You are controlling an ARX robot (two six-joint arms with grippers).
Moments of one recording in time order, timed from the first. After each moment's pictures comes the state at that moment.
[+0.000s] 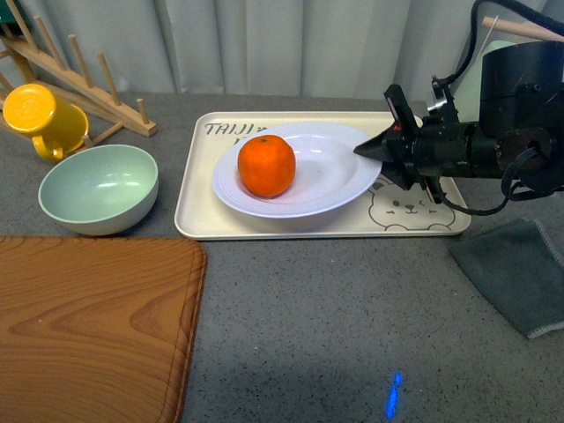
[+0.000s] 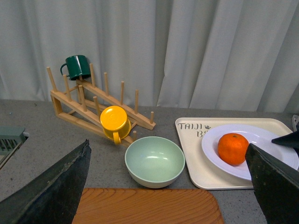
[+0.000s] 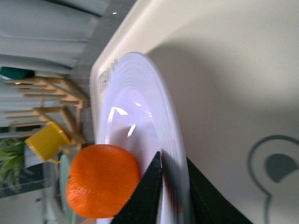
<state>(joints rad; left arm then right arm) 0.00 0.00 0.02 0.00 0.00 0.00 0.13 2.49 1.33 0.54 -0.63 0.86</state>
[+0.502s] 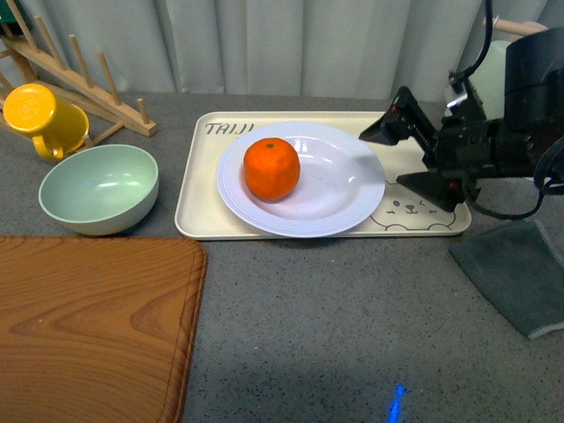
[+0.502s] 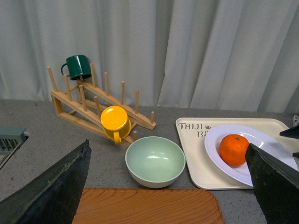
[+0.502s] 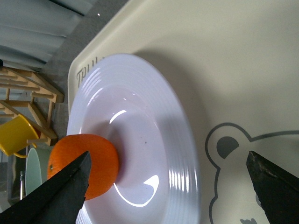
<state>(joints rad) 0.00 0.00 0.02 0.00 0.00 0.00 0.11 2.37 1.24 0.46 -0.55 0.68</state>
